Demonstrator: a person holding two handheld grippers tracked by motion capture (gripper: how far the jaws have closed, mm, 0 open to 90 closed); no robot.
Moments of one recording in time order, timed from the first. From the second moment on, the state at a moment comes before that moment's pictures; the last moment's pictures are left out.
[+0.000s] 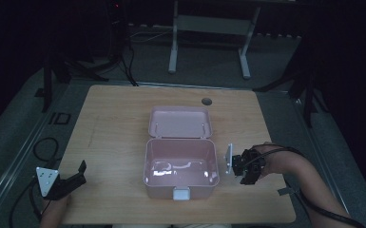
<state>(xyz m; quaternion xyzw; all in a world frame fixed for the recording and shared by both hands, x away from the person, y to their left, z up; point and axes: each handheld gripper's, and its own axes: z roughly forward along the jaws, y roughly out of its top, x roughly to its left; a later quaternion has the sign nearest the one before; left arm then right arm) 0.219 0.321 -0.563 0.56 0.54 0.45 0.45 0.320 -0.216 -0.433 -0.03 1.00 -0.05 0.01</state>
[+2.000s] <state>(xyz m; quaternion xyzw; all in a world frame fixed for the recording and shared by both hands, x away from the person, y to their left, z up) 0.218 0.321 -0.563 0.56 0.54 0.45 0.45 0.331 -0.102 -0.380 -0.09 0.99 -0.05 0.02</state>
